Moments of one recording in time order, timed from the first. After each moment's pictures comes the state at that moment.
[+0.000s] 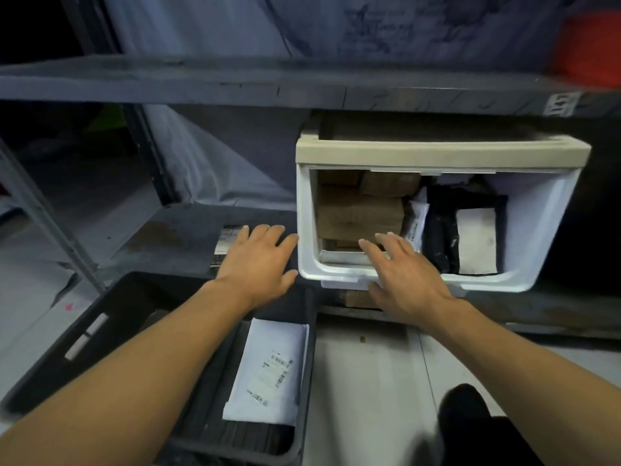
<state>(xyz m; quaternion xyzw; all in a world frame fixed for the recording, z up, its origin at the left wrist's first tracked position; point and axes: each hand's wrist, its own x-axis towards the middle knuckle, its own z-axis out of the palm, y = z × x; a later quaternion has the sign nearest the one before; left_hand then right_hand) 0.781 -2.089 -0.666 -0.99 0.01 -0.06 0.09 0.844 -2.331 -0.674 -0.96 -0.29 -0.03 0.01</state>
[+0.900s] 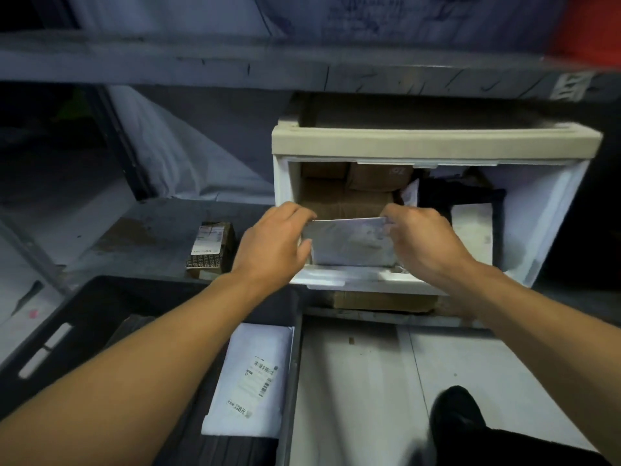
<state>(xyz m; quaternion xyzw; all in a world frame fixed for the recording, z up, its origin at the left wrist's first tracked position) 0.837 -2.120 -0.675 -0.96 0.05 -0.23 -0.14 0.902 -2.349 -0.646 -0.95 -0.25 -0.11 0.13</state>
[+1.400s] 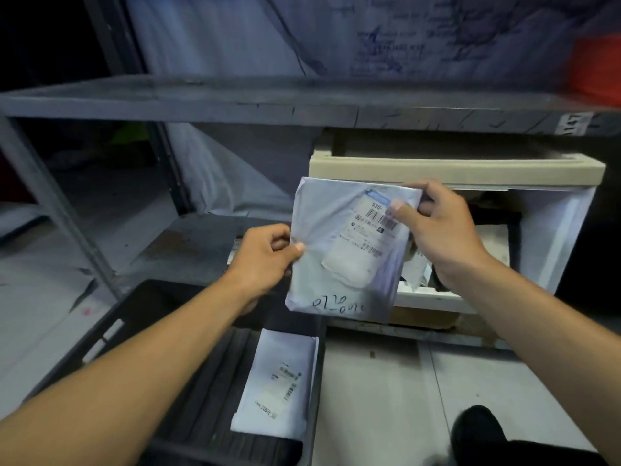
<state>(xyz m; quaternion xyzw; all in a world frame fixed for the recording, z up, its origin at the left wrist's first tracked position) 0.772 -2.095 -0.641 -0.79 -0.10 -0.17 -0.59 0.850 -2.320 -0.592 -0.74 -0.18 -0.05 0.65</state>
